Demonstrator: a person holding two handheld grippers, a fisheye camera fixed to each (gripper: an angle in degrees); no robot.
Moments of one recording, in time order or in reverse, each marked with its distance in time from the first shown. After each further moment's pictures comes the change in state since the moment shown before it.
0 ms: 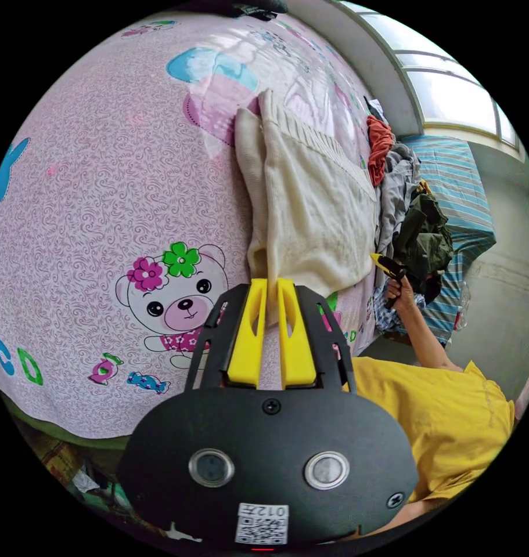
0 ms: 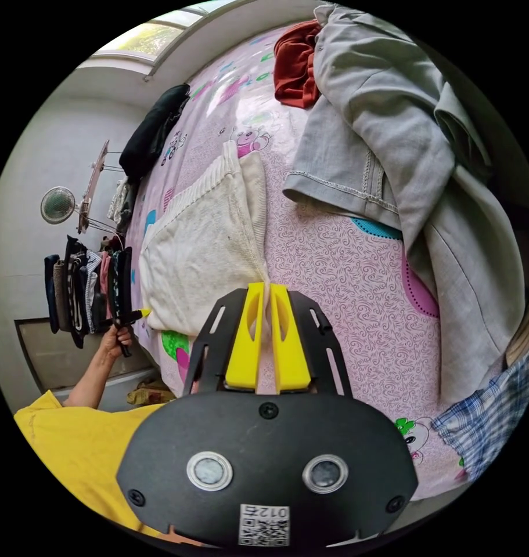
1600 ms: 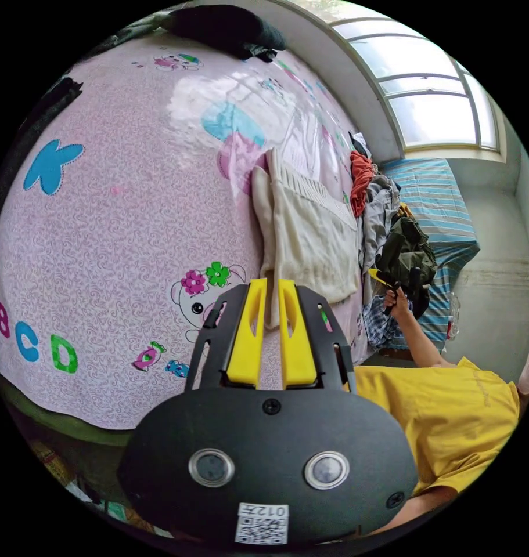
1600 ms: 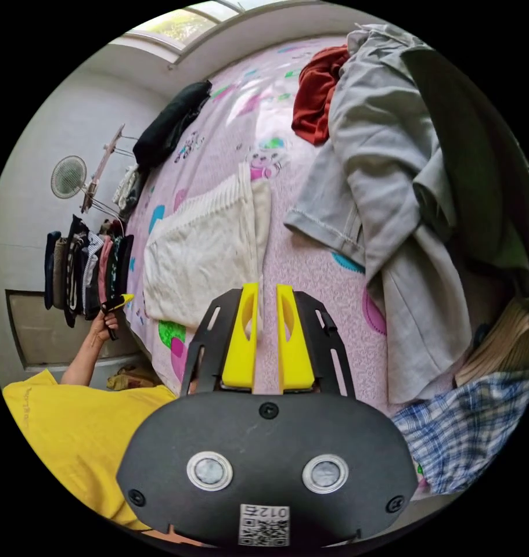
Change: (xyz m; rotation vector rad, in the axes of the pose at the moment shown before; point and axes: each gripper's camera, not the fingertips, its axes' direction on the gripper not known) left arm -0.026 0.013 -0.067 0.145 0.006 0.028; right arm -0.037 -0.017 -0.030 0.026 0.078 -0.137
